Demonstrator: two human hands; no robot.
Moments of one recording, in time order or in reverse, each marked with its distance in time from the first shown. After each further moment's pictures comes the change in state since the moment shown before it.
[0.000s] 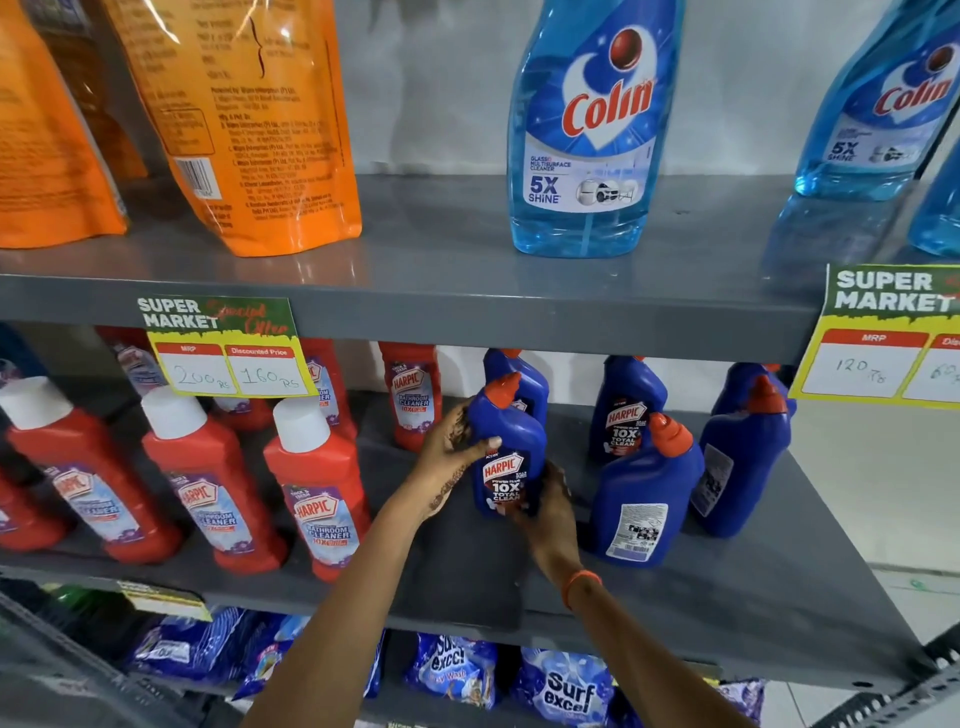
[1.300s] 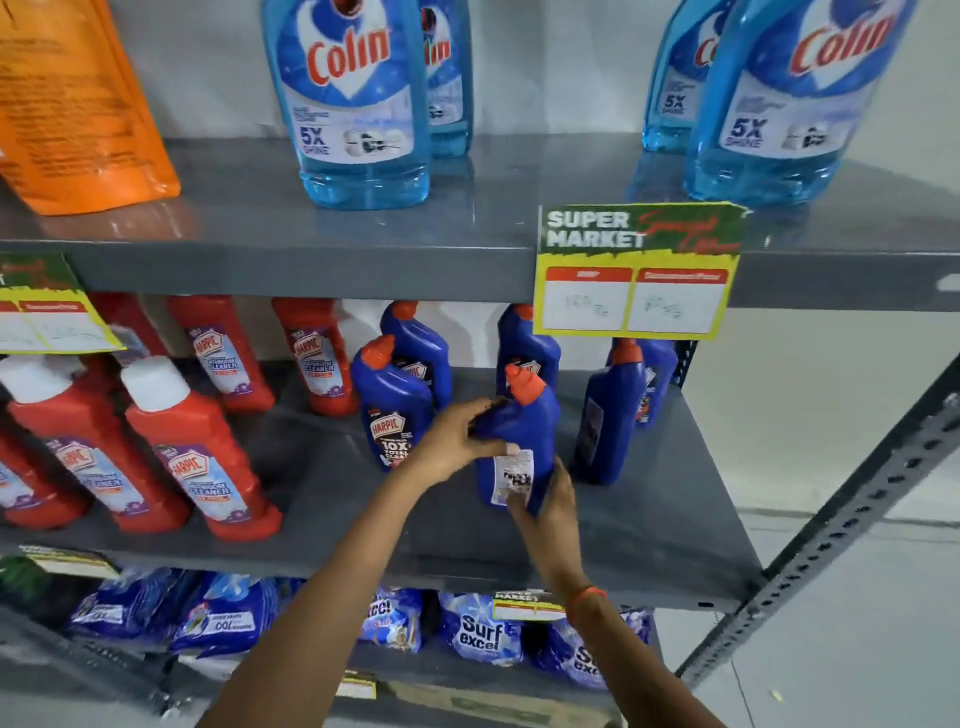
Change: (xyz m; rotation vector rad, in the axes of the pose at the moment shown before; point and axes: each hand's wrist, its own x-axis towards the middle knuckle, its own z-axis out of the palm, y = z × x) left_hand -0.019 0.005 0.145 0.508 -0.227 0.058; right_hand -0.047 0.043 -0.135 -0.048 0.078 -0.028
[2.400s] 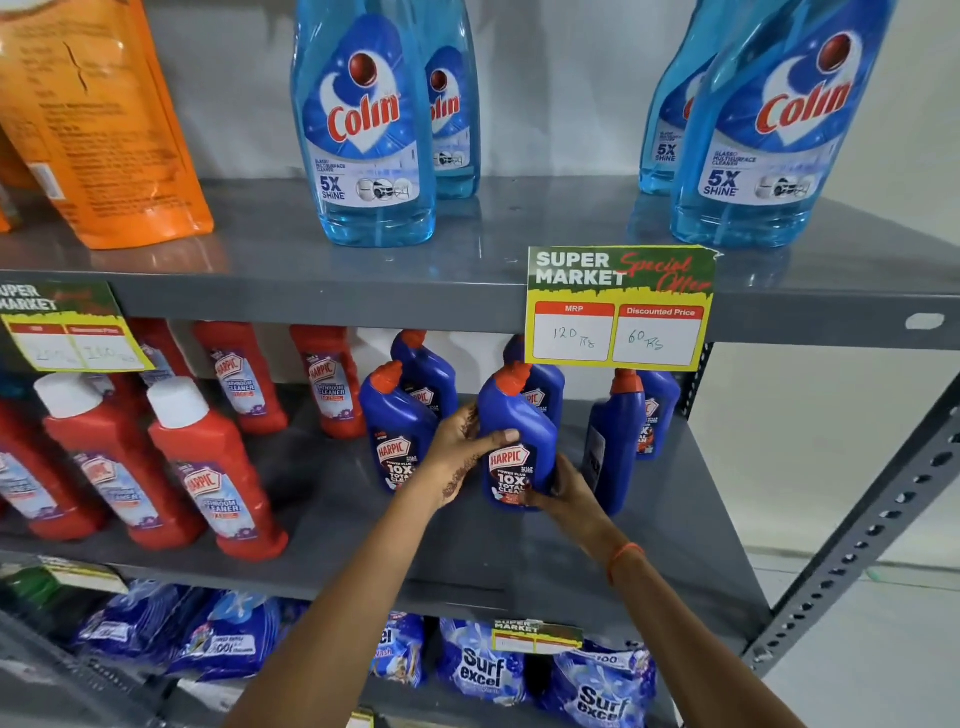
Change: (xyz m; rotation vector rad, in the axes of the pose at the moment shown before) left_hand 0.020 -0.008 0.006 -0.592 0.180 -0.057; right_hand 0.065 -0.002 -0.030 0.313 -0.381 0.008
